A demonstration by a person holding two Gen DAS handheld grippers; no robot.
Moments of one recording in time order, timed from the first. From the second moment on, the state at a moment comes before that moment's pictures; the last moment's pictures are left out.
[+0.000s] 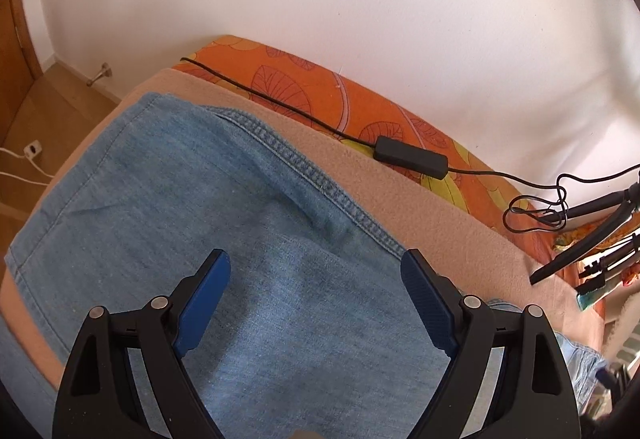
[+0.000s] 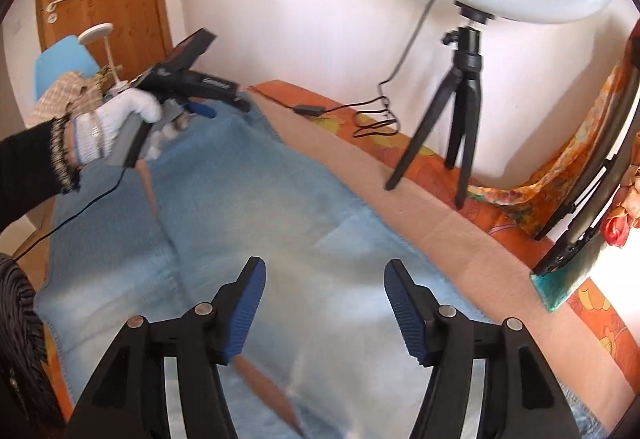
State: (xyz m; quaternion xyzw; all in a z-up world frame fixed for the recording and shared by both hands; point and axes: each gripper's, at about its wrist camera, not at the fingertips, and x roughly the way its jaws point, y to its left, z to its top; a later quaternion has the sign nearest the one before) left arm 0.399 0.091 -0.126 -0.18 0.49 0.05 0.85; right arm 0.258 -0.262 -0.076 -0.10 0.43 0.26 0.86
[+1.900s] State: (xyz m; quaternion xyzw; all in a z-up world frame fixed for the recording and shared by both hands) left arm 0.365 0.113 -0.117 -0.19 0.41 0.09 0.89; right arm 0.140 -0.203 -0.077 -0.15 0.42 0.30 0.84
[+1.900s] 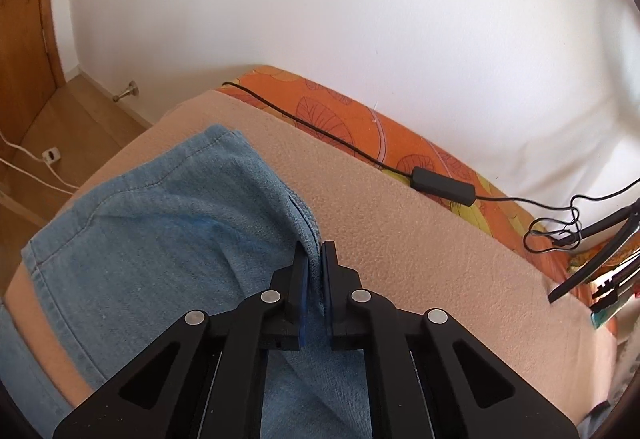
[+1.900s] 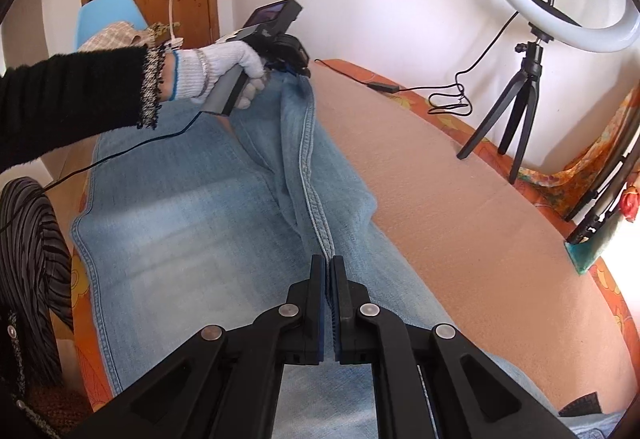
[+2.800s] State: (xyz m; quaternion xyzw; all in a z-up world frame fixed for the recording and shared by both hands) left arm 0.100 0.190 -0.076 -0.28 0.30 0.09 0.91; right arm -0.002 -0.168 0.006 -0.17 0.38 0.27 0.87
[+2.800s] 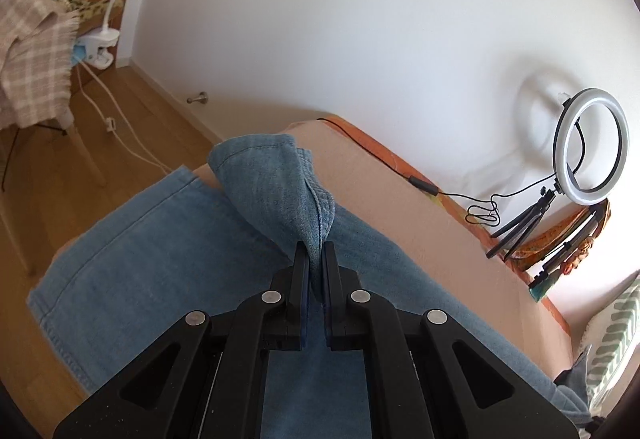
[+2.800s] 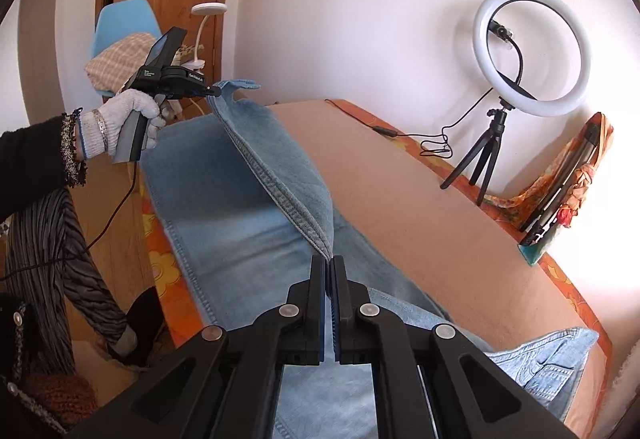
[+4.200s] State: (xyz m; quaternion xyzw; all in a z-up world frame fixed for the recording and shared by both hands) left arm 0.031 0.298 -0.157 -0.39 0.33 0.14 0.85; right arm 0.169 0.037 -0.038 -0.08 0.46 0.44 0.77
